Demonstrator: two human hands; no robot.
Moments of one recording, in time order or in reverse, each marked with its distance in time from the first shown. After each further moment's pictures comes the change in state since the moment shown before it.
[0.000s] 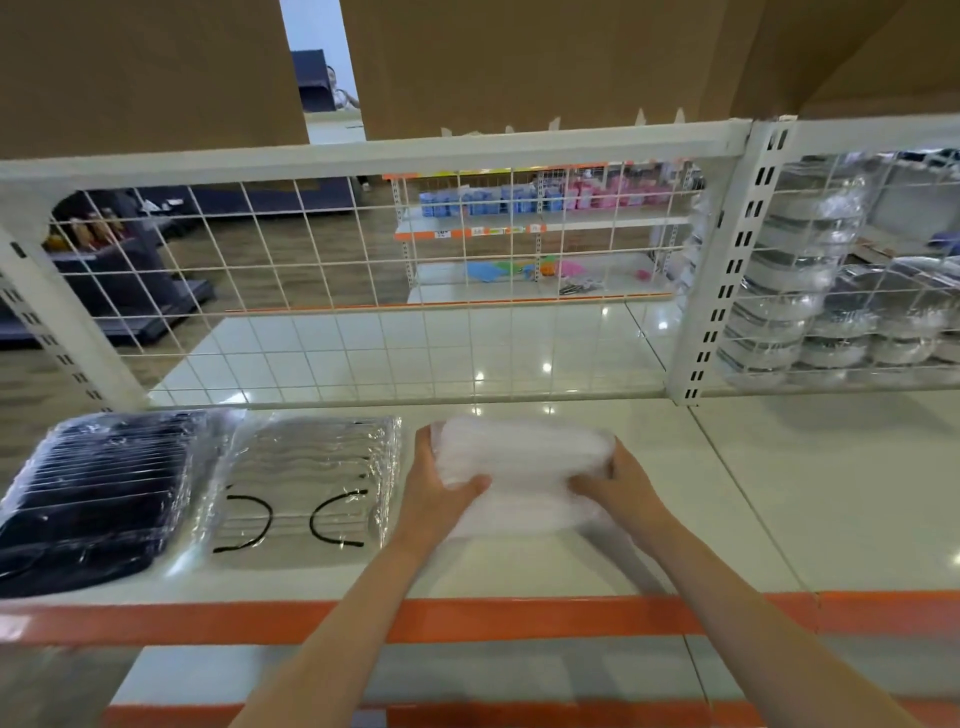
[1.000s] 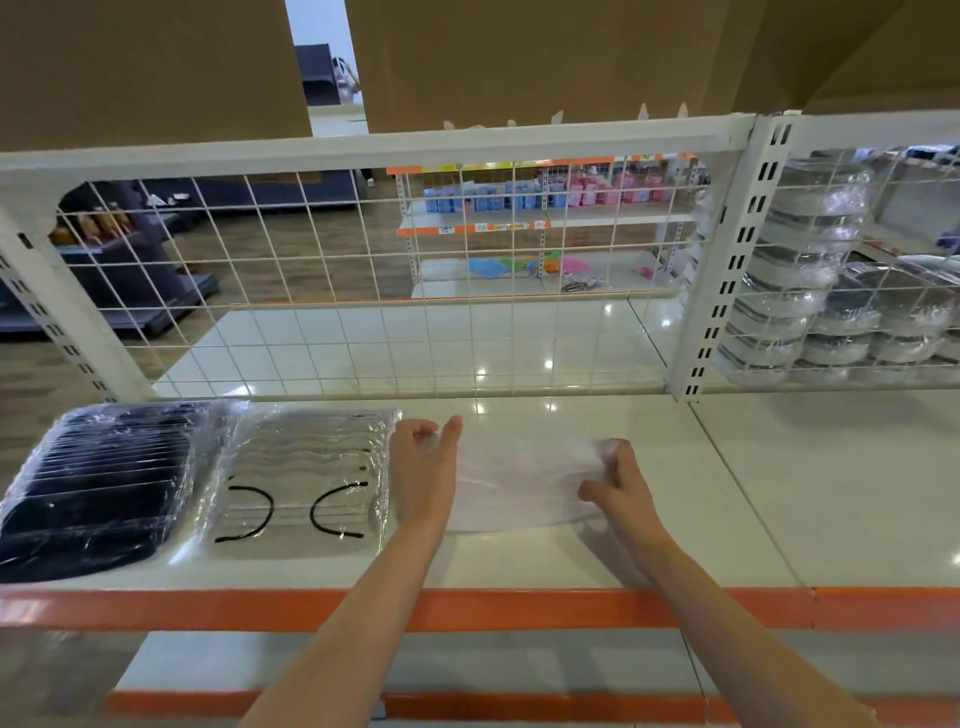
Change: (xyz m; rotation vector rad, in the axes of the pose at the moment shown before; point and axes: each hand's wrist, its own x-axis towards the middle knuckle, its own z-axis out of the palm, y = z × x) left_hand 0.011 0.018 0.013 -0.013 0.474 -0.111; right_hand -0.024 0.001 0.005 0.173 0.063 0.066
